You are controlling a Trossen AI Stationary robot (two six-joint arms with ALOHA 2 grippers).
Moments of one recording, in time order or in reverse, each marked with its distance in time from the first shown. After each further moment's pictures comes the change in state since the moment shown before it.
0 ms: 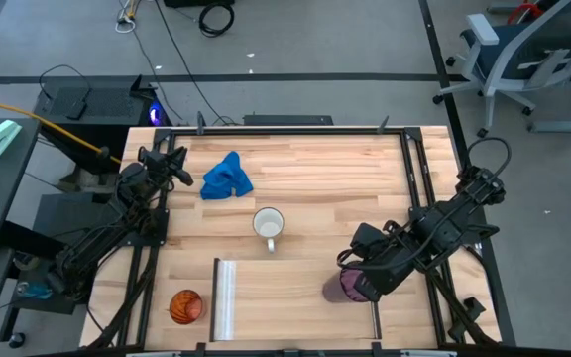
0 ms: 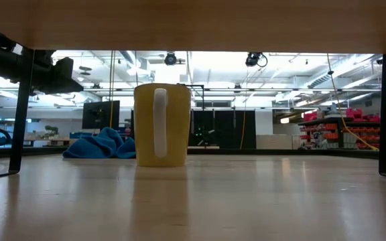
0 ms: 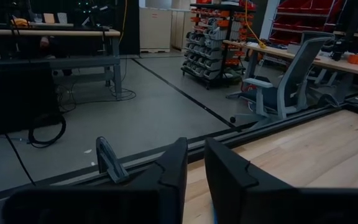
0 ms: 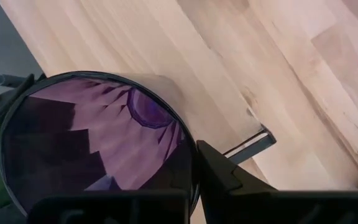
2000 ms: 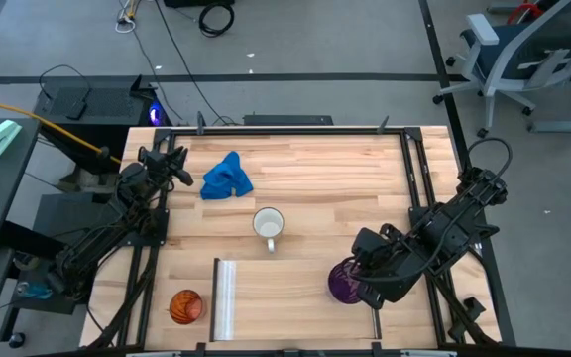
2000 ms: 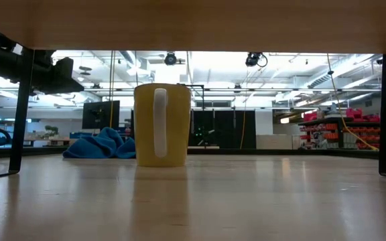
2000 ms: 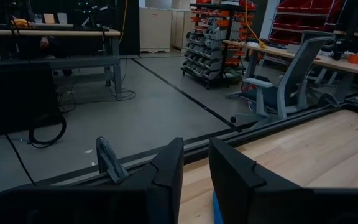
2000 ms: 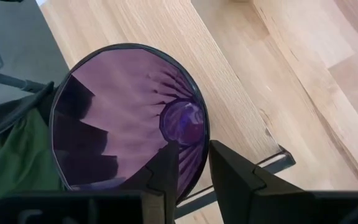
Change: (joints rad) left arm 0.000 0.000 0.000 -0.007 0.000 0.002; right arm 0.042 -0.002 0.011 0.070 0.079 -0.048
